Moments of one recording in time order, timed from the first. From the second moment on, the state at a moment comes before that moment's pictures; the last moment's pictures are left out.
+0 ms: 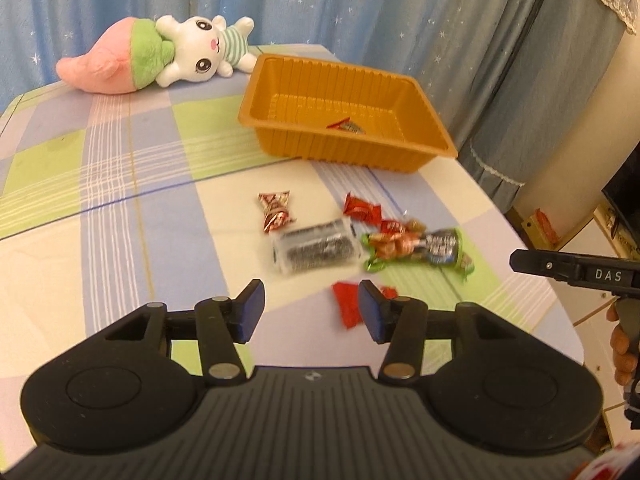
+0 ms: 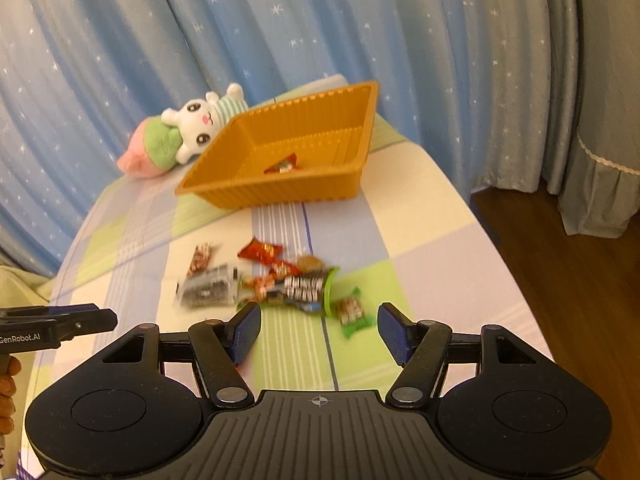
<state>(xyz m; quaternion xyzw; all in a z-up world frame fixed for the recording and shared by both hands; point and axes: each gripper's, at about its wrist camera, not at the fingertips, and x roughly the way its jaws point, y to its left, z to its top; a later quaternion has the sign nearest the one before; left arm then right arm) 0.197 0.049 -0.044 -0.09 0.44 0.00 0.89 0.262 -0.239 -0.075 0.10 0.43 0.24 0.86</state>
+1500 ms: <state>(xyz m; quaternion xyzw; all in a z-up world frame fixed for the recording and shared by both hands) 0.210 -0.014 -0.102 0.04 0.47 -0.06 0.88 0.248 -0.241 -0.115 0.08 0.49 0.22 0.84</state>
